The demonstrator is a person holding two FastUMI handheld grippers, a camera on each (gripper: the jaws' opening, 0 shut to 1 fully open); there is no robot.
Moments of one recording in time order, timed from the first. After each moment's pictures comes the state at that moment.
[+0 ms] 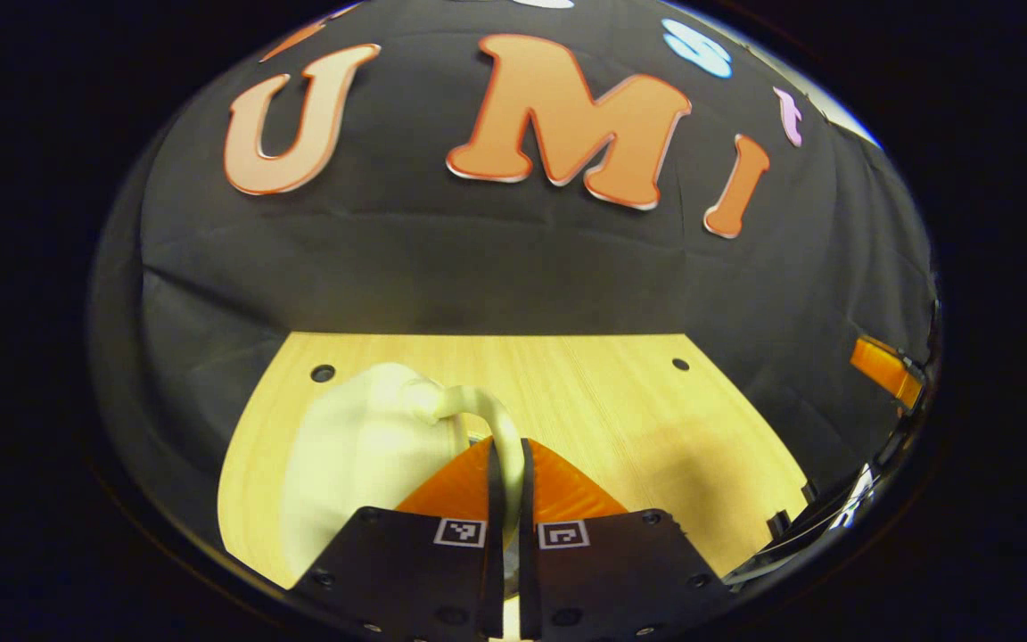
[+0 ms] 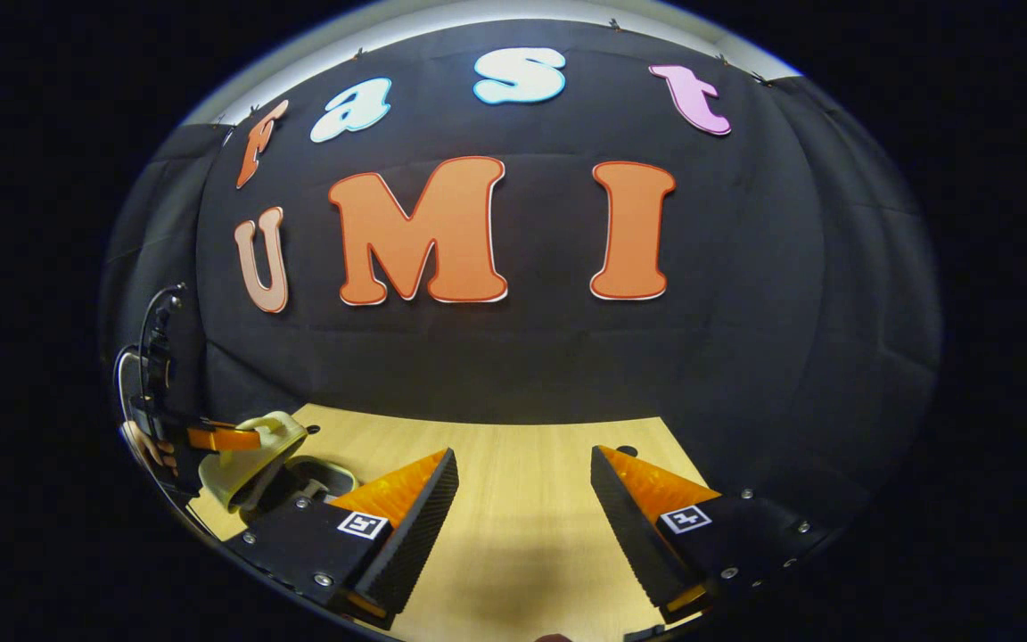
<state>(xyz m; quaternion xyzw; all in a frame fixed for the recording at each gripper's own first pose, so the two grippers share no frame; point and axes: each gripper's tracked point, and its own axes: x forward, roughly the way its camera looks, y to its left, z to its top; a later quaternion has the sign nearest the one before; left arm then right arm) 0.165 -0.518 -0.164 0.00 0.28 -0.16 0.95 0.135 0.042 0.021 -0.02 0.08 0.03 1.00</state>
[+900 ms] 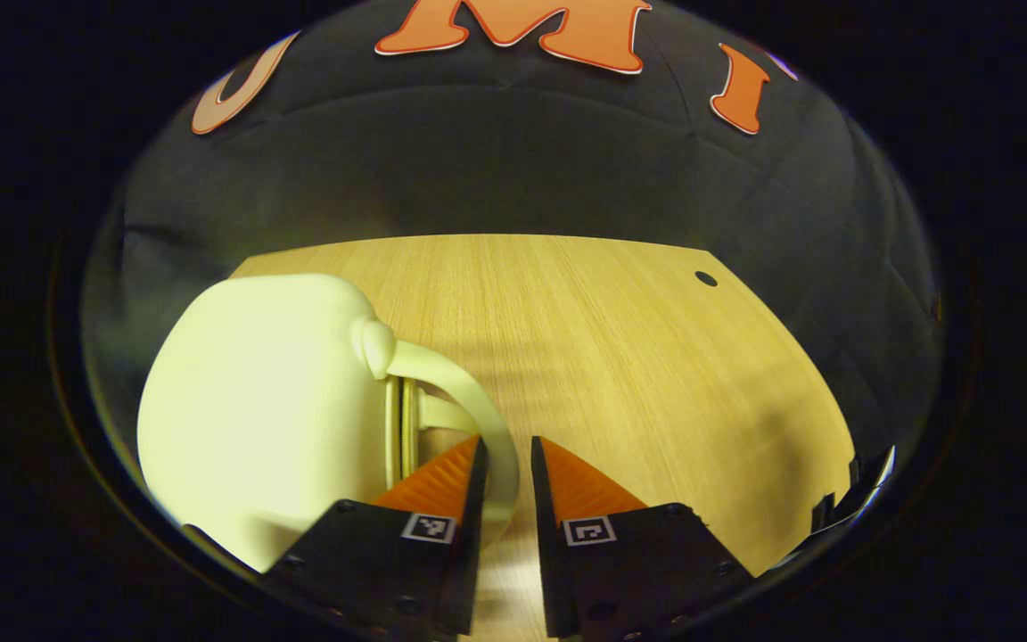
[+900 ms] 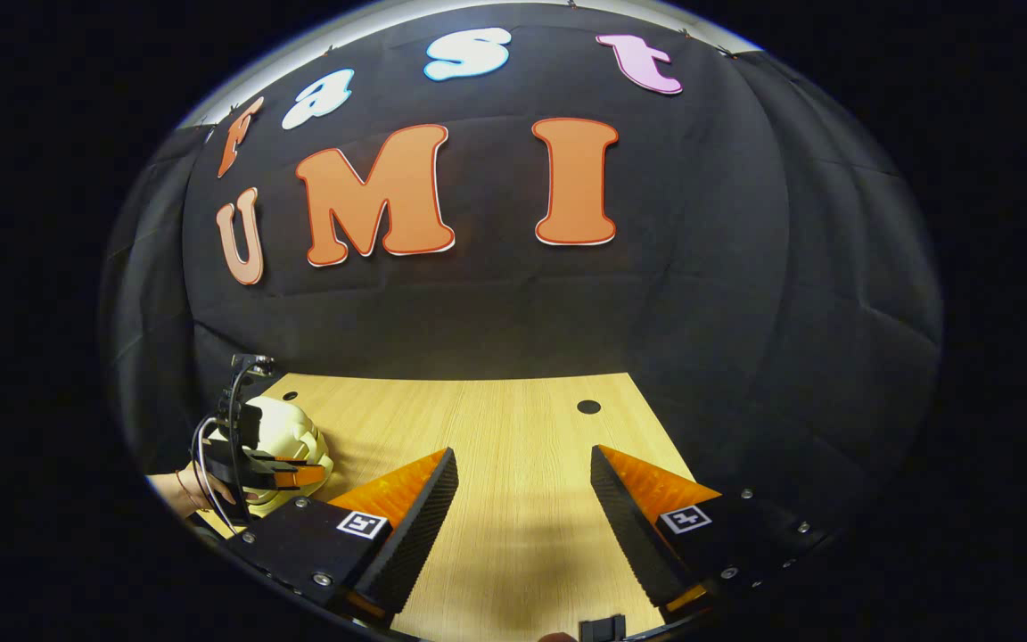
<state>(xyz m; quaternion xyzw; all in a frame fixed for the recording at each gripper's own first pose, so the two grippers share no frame) 0.184 -0.588 -0.295 0.00 0.36 -0.12 0.93 0.108 -0.026 -0.045 -0.01 0.13 0.02 0.99</state>
